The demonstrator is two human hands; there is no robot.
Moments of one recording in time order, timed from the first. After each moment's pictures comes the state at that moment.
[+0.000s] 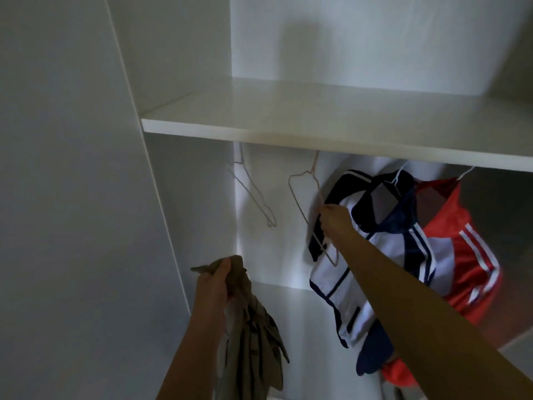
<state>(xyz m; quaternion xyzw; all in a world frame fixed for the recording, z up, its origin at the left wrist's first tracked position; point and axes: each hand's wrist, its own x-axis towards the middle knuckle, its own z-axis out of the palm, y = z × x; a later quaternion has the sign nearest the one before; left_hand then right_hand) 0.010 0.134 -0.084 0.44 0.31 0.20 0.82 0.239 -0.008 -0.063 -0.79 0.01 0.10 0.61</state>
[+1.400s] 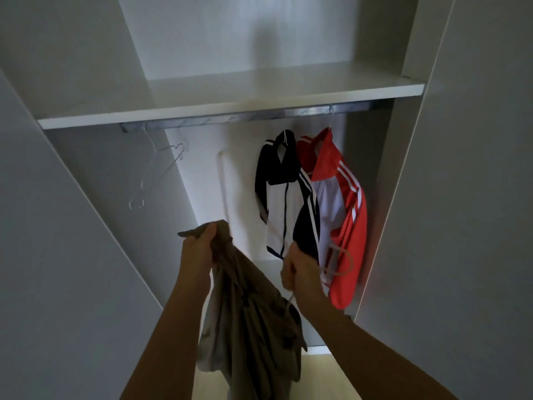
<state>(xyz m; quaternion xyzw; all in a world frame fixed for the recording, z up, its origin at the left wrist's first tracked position) -0.040 -0.073 -0.053 0.61 0.23 0.20 0.73 0.004 -0.247 -0.120 -0.69 -0.06 0.09 0.72</state>
